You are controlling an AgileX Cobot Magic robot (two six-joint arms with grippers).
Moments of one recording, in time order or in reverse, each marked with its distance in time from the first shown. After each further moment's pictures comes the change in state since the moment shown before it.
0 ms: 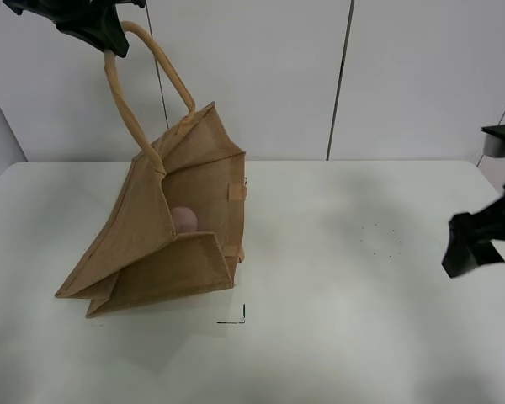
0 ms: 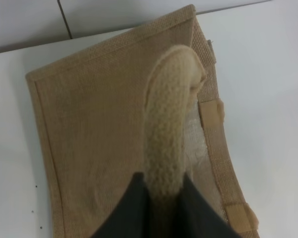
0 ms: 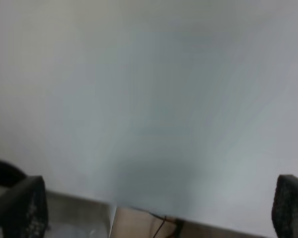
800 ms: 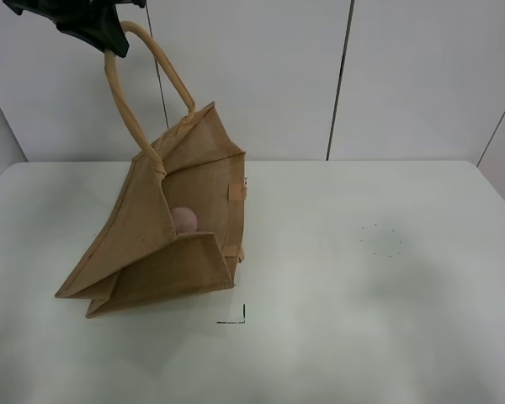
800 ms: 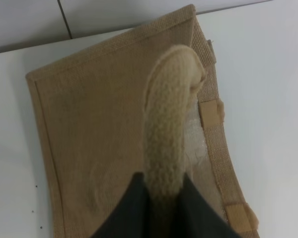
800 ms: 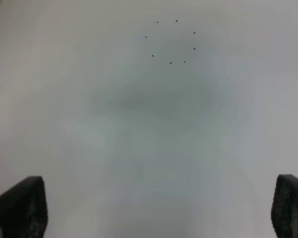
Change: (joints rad) left arm 0.000 0.000 0.000 -0.001 0.000 0.000; right arm 0.000 -0.965 0.468 0.001 -0.184 -0.004
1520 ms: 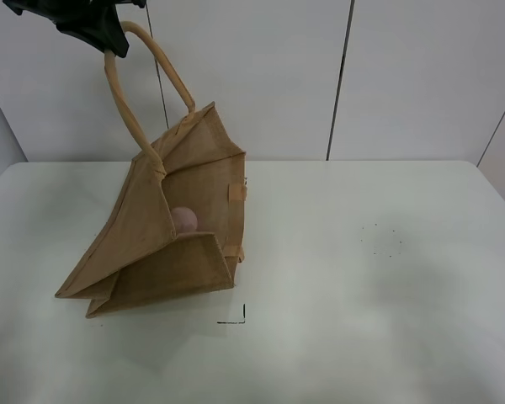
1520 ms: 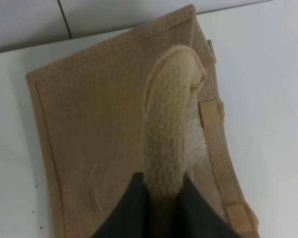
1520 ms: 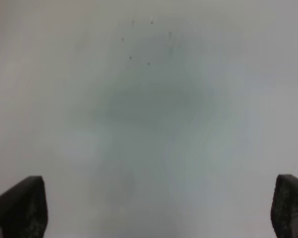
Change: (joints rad) left arm 0.000 0.000 0.003 0.000 0.000 0.000; right arm -0.086 -0.030 0.001 0.003 0.000 -0.003
